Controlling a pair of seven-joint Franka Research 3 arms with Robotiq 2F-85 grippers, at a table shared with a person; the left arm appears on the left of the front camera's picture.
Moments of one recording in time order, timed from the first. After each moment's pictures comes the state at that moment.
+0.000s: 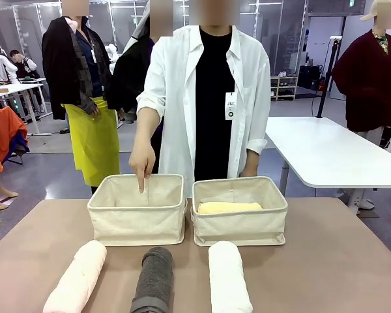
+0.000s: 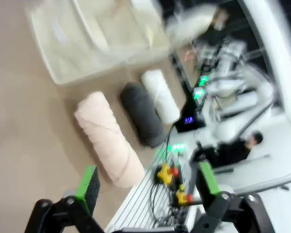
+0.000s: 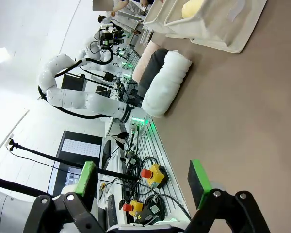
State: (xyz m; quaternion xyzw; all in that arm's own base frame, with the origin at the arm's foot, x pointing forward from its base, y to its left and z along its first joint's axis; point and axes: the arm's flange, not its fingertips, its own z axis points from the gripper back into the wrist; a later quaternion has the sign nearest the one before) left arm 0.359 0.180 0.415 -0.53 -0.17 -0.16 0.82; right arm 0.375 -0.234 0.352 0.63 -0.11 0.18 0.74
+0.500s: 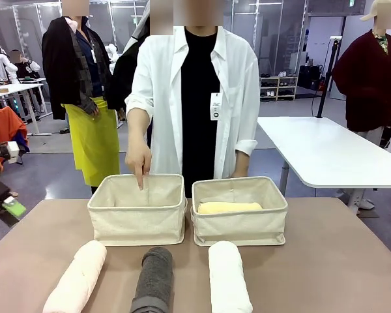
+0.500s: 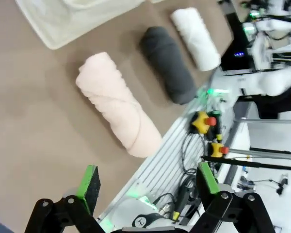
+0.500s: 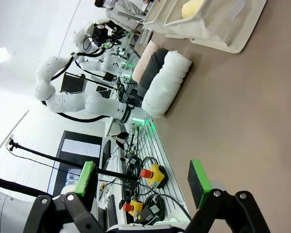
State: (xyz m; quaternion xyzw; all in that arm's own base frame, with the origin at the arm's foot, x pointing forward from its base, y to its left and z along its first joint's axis) left arm 0.383 0.083 0.466 -0.36 -0.06 -0.25 0.90; right arm 0.375 -0.234 0.352 0.63 -0.11 0.18 0.74
